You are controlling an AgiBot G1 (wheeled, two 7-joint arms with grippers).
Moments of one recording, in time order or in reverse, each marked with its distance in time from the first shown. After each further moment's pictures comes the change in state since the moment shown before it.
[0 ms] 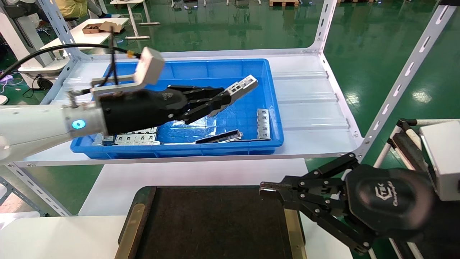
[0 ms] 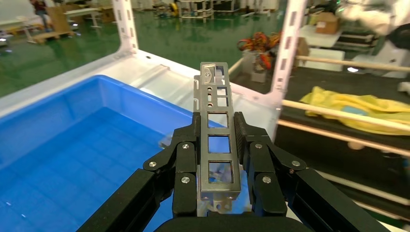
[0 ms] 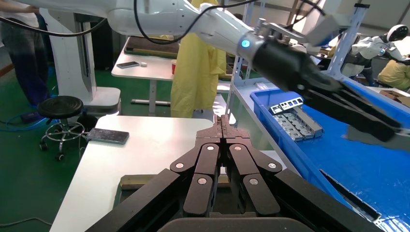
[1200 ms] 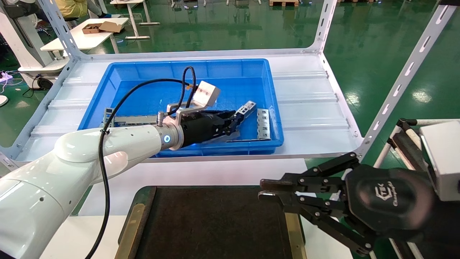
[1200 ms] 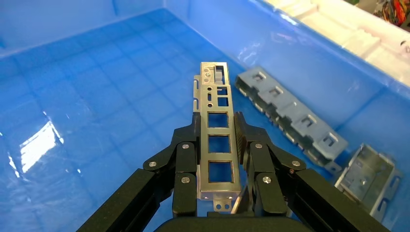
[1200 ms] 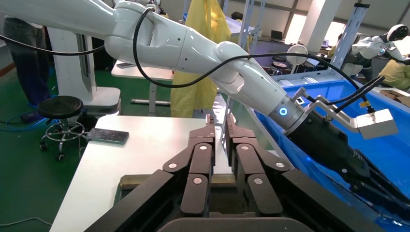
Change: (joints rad) left arm 0.077 0.290 0.074 0.014 0.216 -0.644 -0.220; right arm 0.000 0.000 0.001 0.000 -0.001 0.000 0.000
